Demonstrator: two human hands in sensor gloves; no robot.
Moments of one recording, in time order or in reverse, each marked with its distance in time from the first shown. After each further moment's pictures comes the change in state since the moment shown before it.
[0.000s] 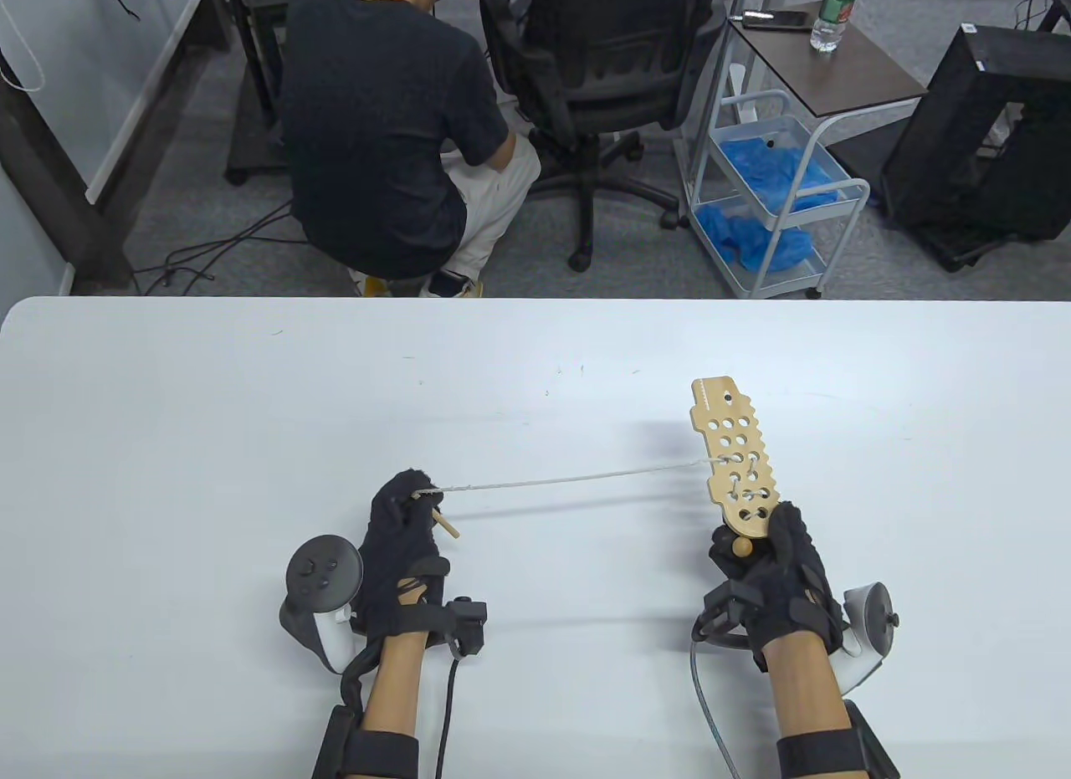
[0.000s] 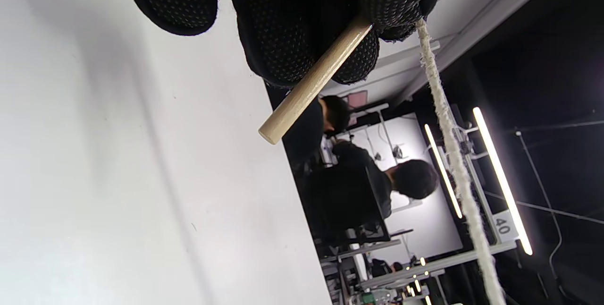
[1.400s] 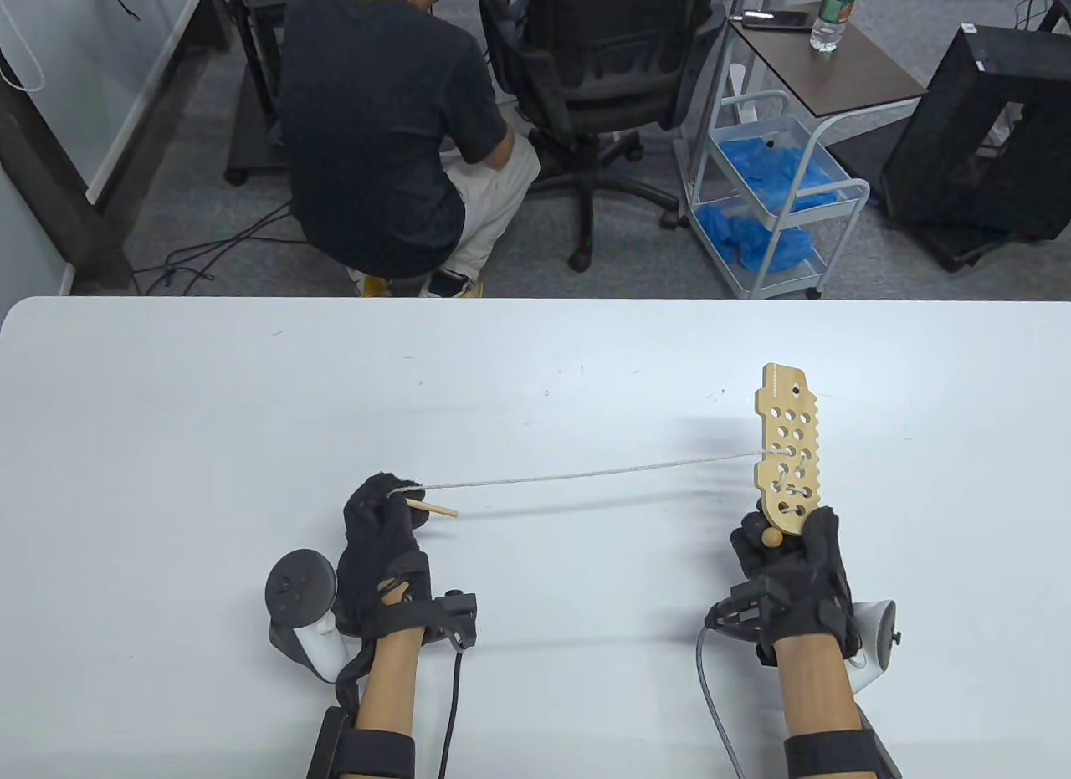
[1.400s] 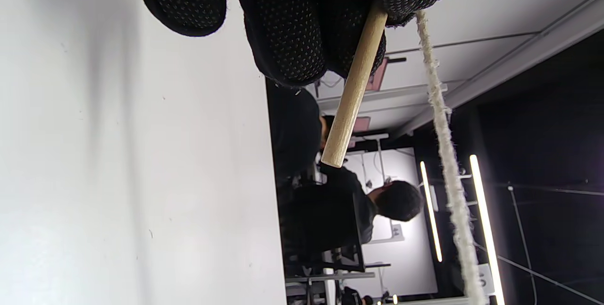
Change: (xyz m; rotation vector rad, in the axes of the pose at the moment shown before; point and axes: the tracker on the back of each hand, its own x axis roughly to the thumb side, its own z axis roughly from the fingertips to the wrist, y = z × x) left_hand -0.005 0.009 0.003 0.048 0.038 0.179; right_hand 0.001 -0.008 -0.001 -0.010 -0.011 -0.265
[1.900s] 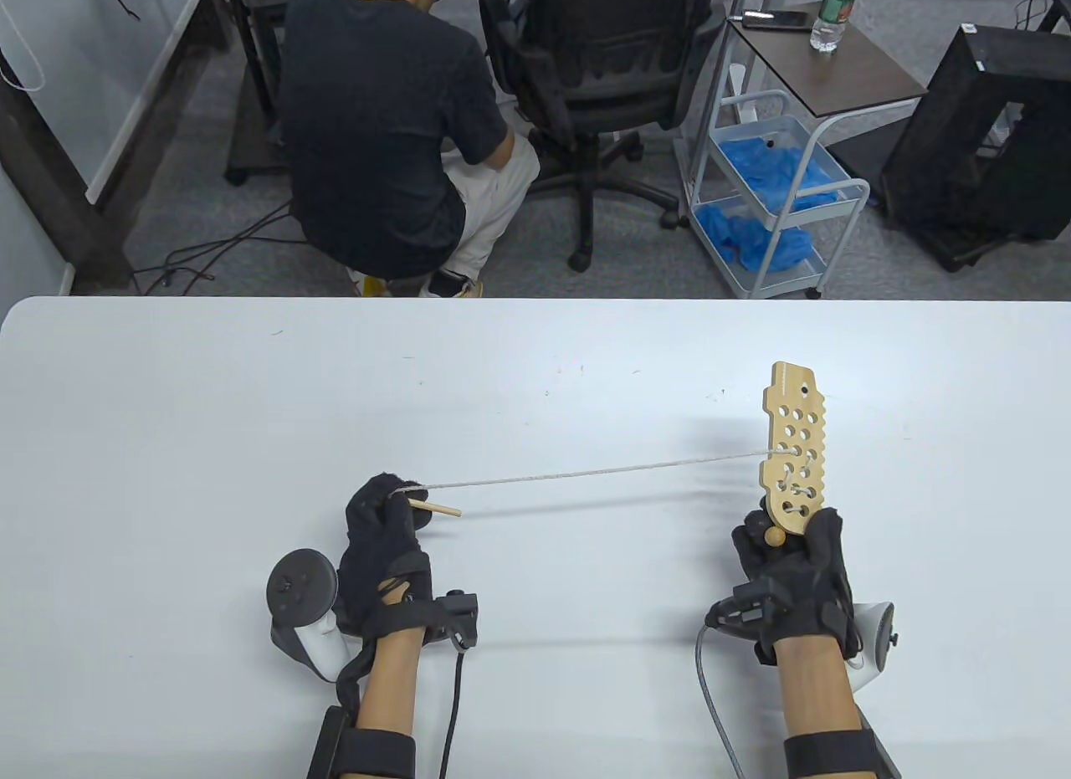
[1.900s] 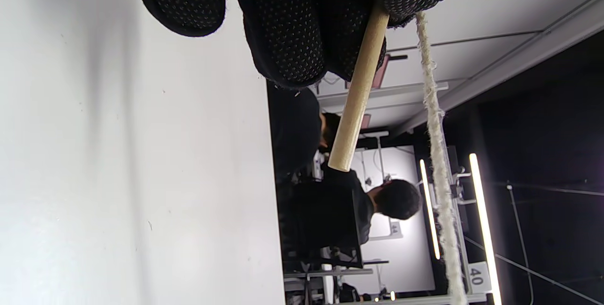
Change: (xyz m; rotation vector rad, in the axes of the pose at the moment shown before) left_hand 0.001 -0.003 0.000 -0.019 0.003 0.009; right_hand -0.003 0.000 -0.002 0.020 -0.002 -0.029
